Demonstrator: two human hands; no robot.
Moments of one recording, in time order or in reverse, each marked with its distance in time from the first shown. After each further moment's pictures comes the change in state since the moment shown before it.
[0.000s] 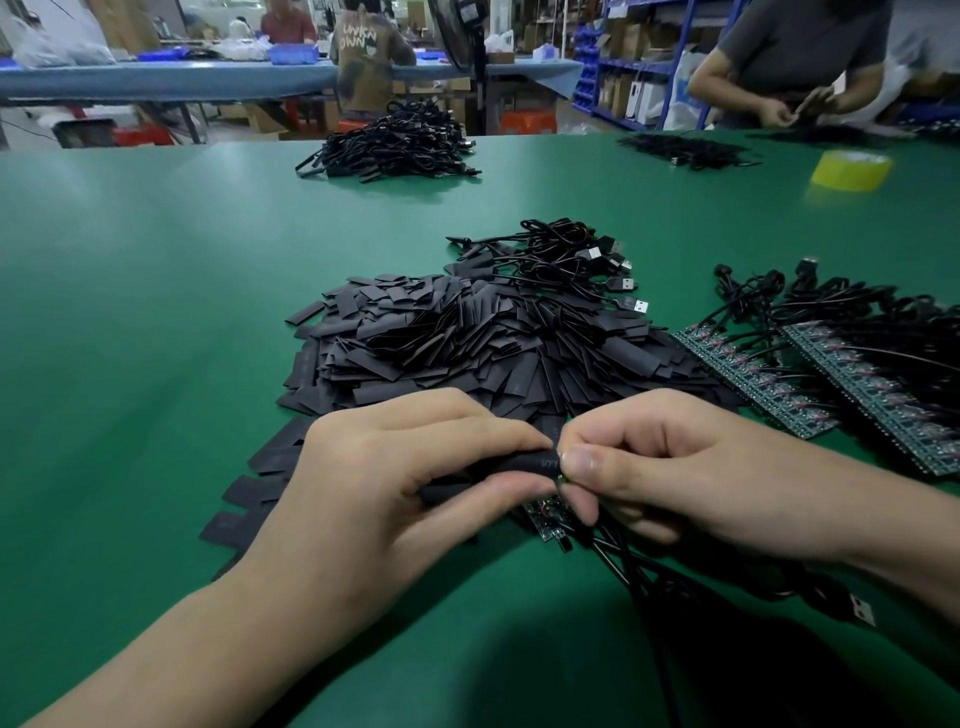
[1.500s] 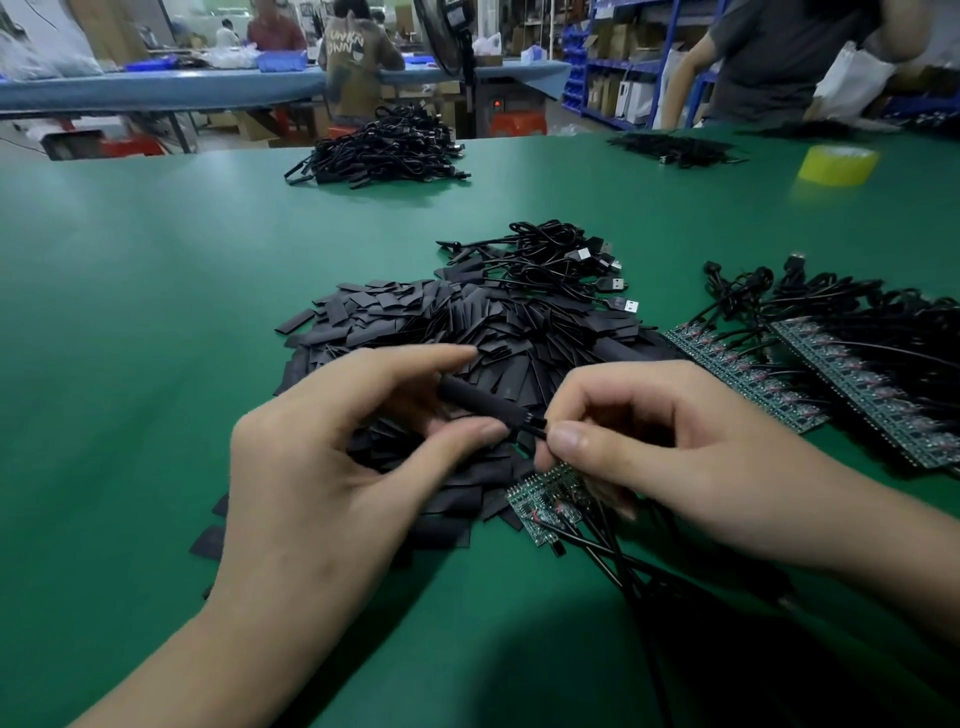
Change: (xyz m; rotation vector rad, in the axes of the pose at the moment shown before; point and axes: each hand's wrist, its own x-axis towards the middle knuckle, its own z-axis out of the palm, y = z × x) left_hand 0.004 0.001 0.004 0.056 0.322 -0.155; right_hand 0.000 0.002 0.004 -0.074 0.276 -0.185
